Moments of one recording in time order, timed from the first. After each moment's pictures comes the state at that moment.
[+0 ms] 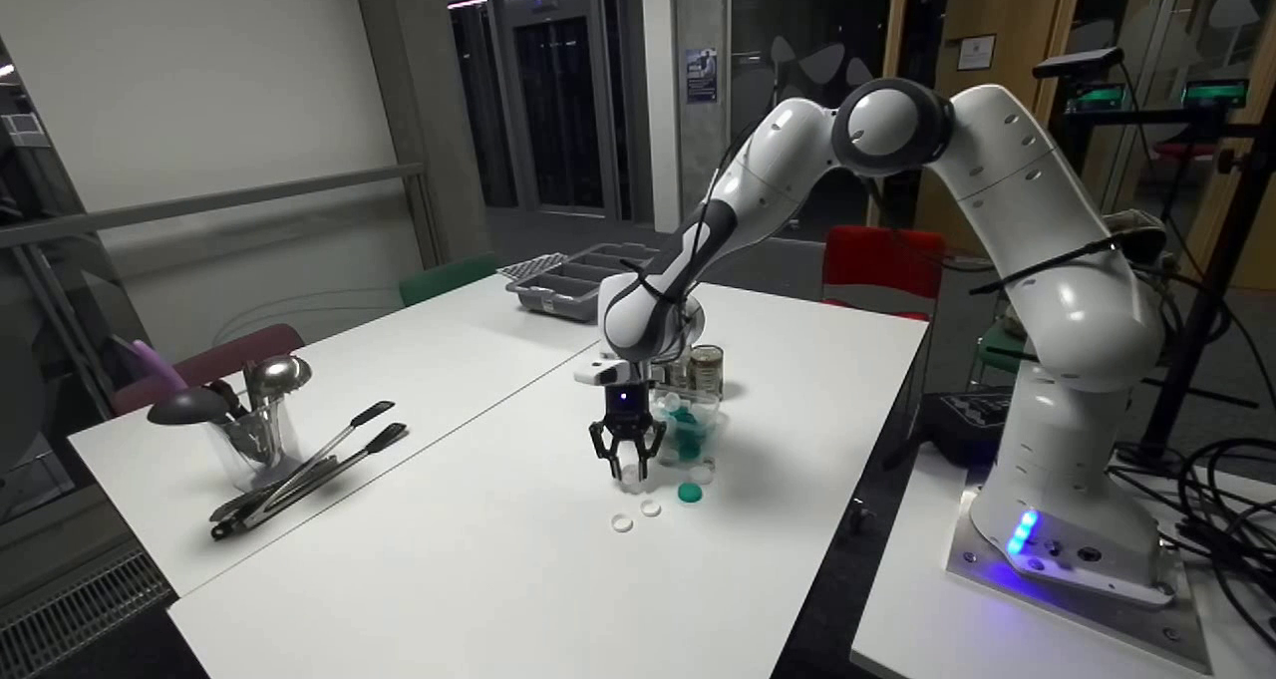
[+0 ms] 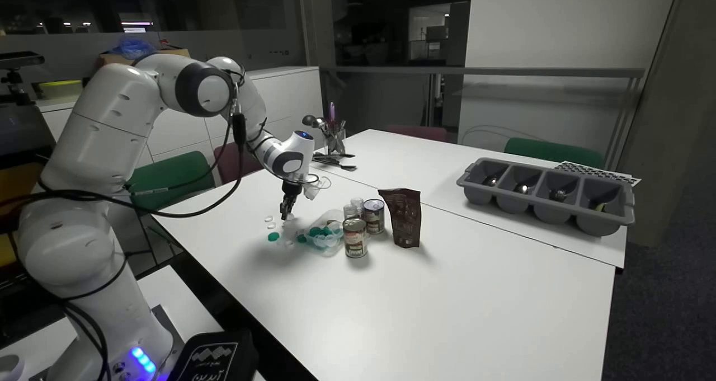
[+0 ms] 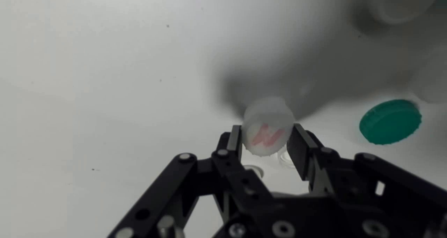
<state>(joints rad) -0.03 0.63 0.31 -1.94 0.23 2.45 -2.06</state>
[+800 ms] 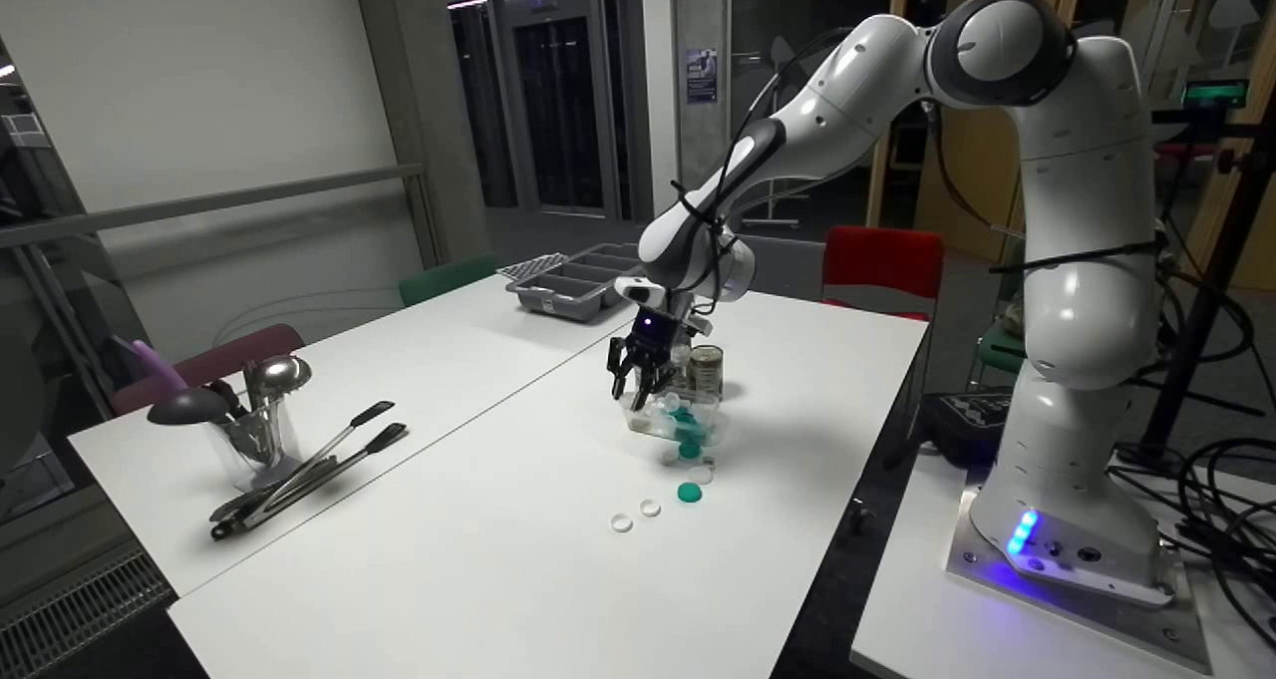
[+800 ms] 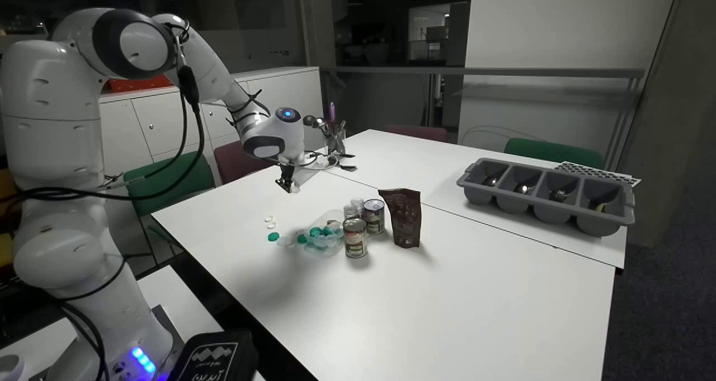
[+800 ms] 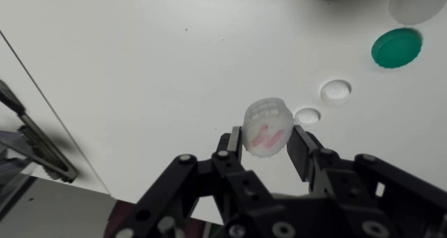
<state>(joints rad) -0.14 0.26 0.37 -2.25 0.74 2.73 -2.09</state>
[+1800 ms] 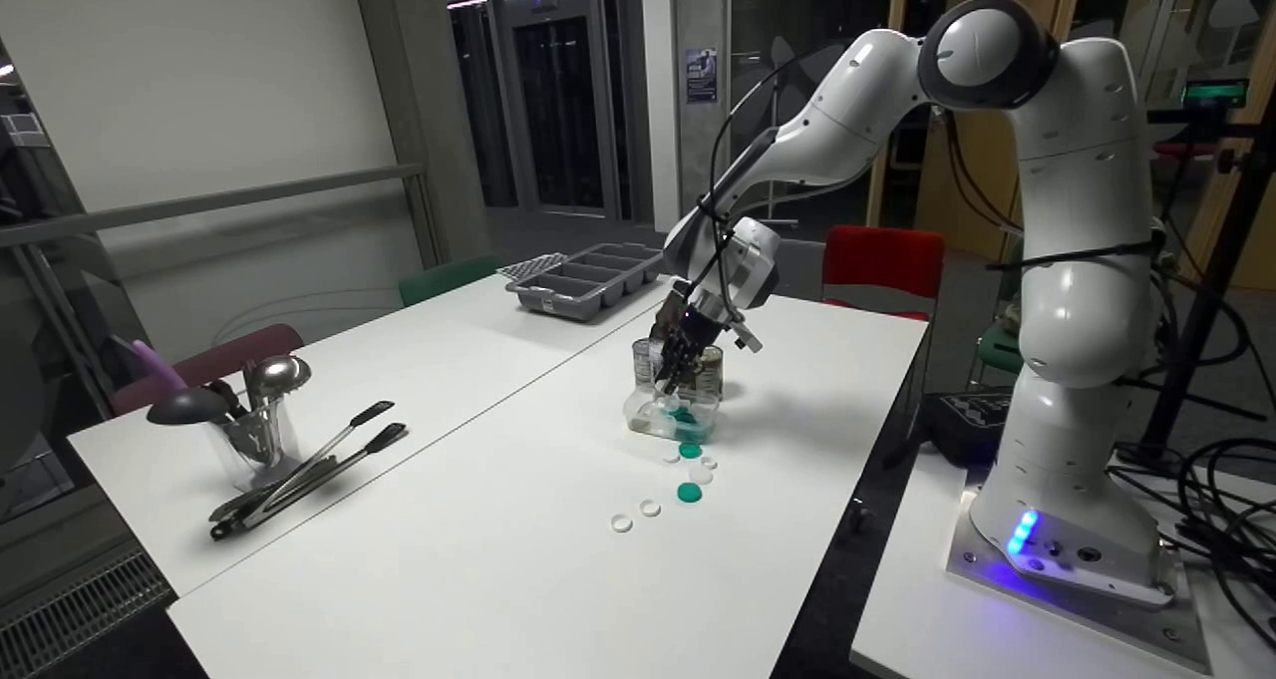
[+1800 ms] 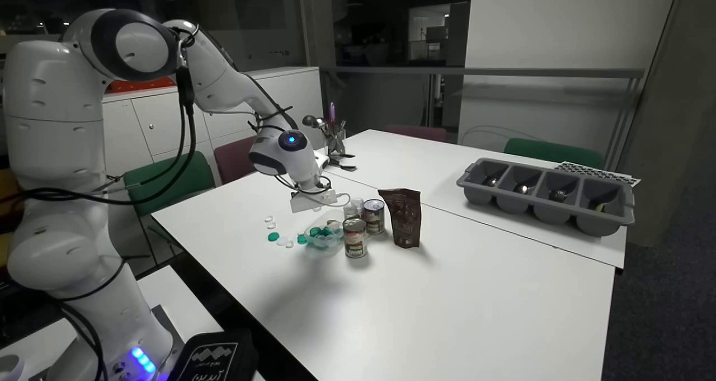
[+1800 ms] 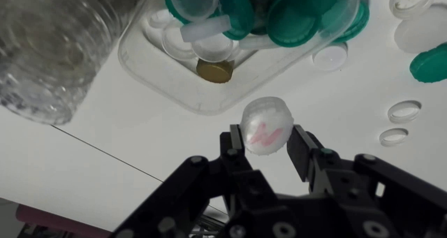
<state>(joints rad) -0.20 0.28 0.30 -2.32 1.24 2.90 -2.05</state>
